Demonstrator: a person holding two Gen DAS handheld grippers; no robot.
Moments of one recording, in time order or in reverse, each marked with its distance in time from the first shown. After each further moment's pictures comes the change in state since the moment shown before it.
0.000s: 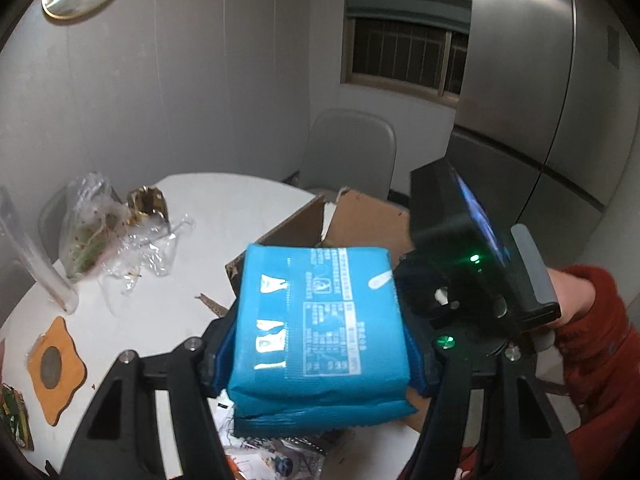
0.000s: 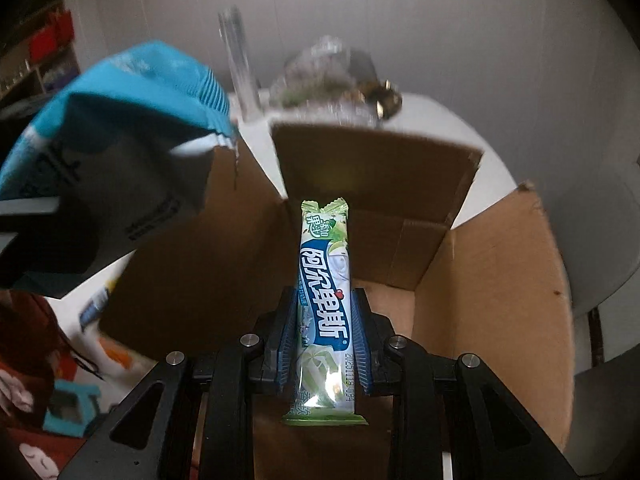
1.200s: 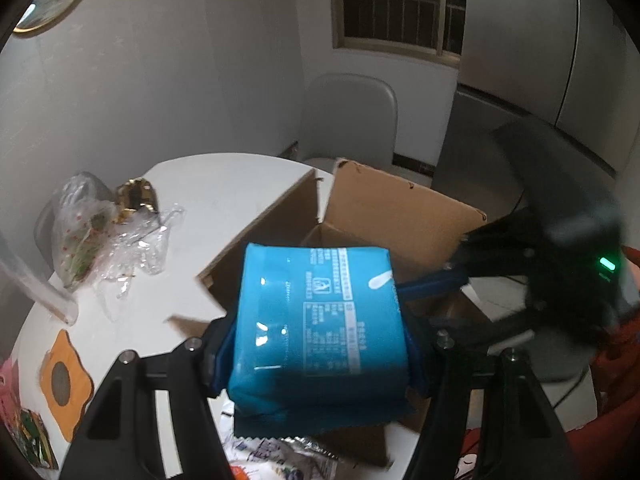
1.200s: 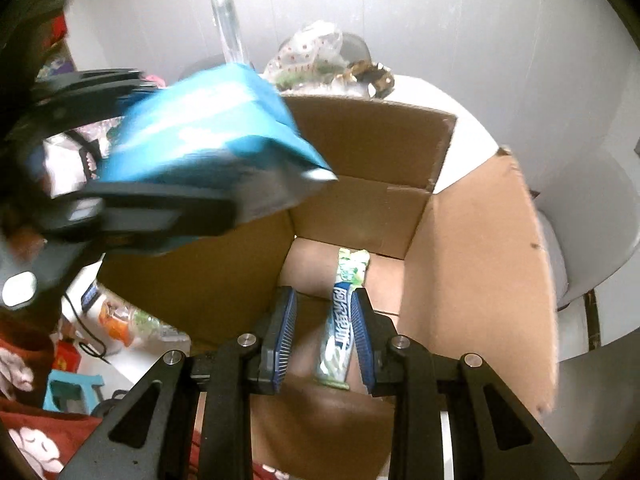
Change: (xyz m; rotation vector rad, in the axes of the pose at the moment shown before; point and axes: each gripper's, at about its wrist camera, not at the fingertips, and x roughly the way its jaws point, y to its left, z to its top) left arm 0.051 -0.012 0.017 0.085 0.130 0.021; right arm -0.043 -0.007 -0.024 0.021 -0.016 -0.017
